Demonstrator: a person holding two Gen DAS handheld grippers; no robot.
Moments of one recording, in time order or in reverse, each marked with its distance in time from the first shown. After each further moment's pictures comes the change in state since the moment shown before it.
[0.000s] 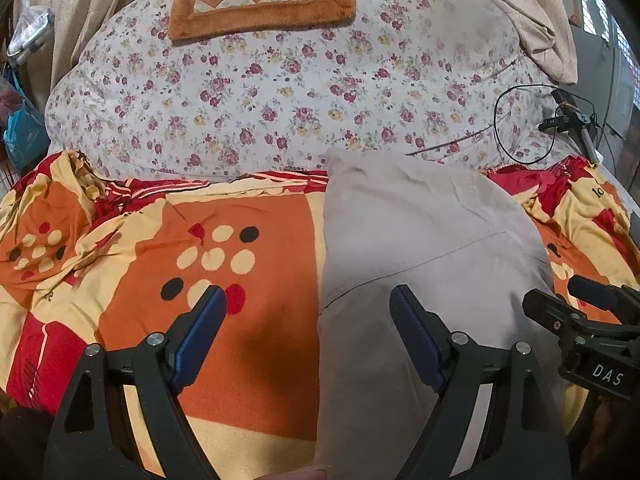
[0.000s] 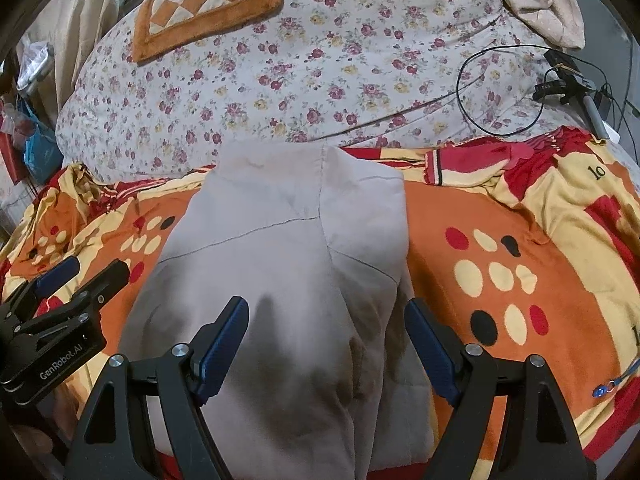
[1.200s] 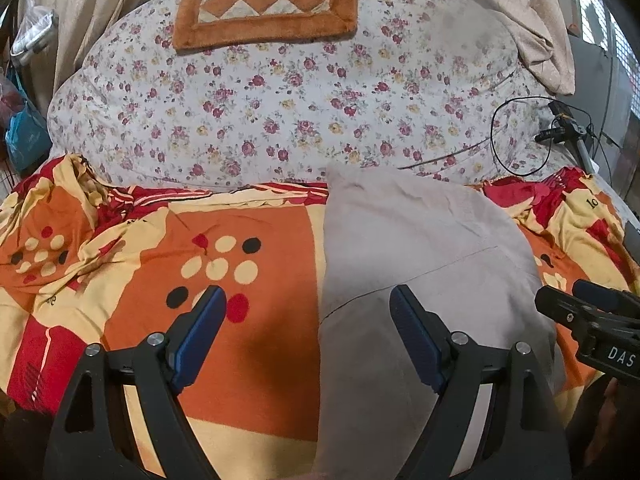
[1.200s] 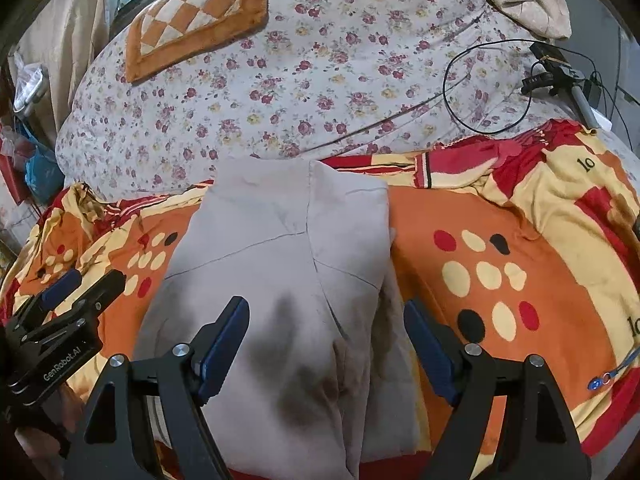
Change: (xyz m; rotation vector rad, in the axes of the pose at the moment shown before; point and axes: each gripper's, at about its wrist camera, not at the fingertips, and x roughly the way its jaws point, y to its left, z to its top) left arm -0.012 0.001 0.006 -0.011 -0.032 -0.003; right arm -0.015 -0.014 0.004 0.054 -0.018 0.017
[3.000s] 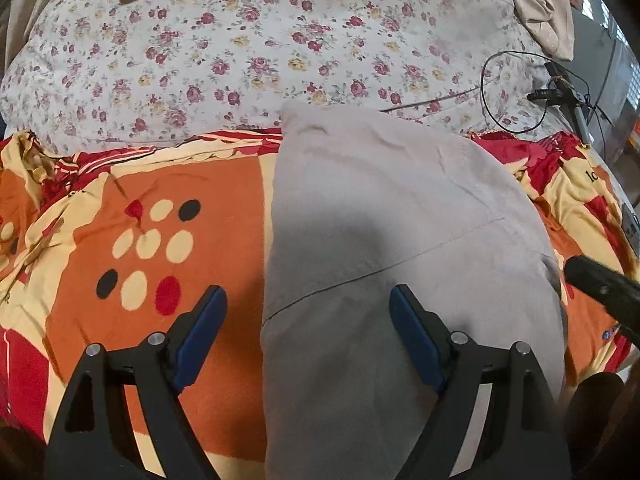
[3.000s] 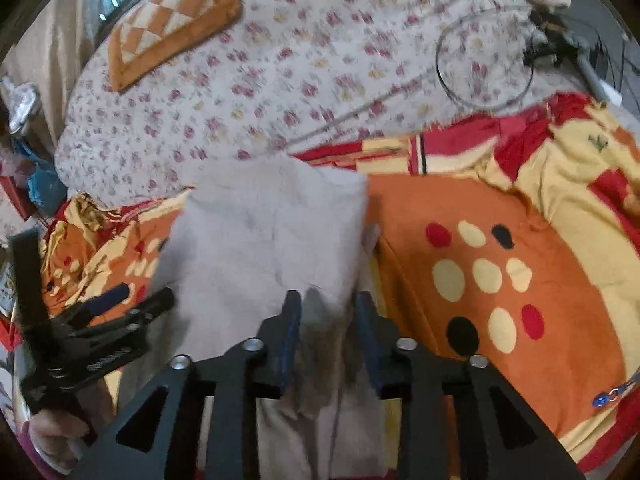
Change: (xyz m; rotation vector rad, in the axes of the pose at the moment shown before) left arm 0.061 -0.025 0.003 0.024 0.211 -0.108; right arm 0.011 -0.029 0.015 0.050 0.048 0.067
